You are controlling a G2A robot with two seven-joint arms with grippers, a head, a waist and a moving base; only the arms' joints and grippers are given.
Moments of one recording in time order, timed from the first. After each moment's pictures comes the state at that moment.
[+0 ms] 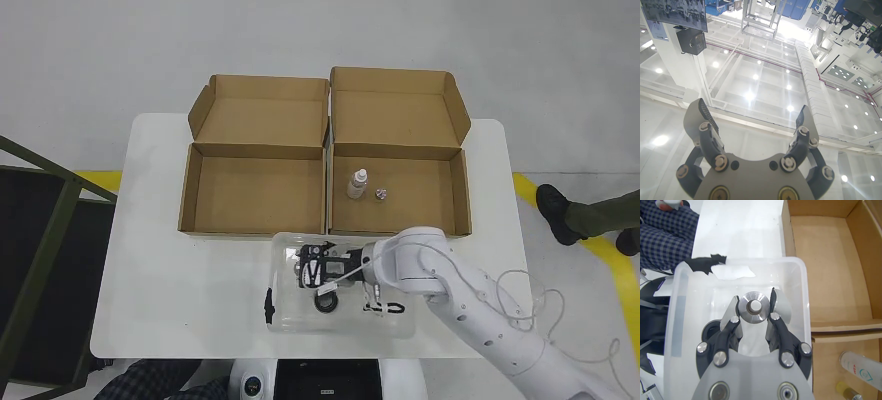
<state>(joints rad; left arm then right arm) -0.03 -0.30 -0.61 -1.22 3.05 0.21 0.06 -0.98 -1.13 0.80 -1.79 -1.04 -0.76 0.63</state>
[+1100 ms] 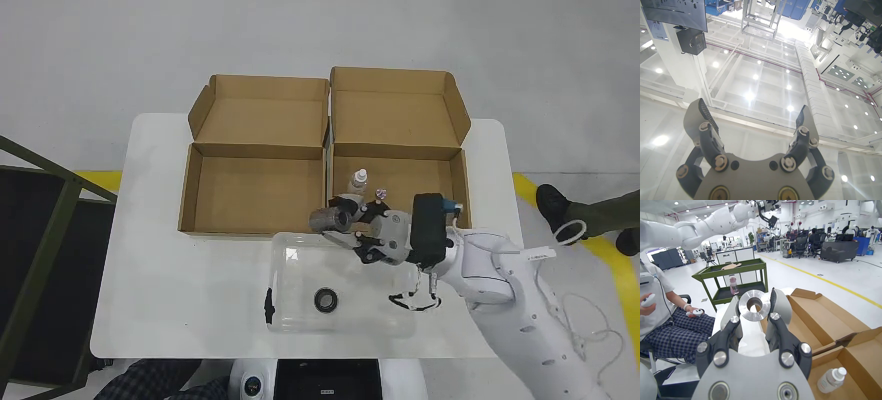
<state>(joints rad) -0.03 -0.30 -0.61 -1.22 3.05 0.21 0.06 -1.20 -1.08 1.16 -1.94 -0.78 -0.78 0.11</state>
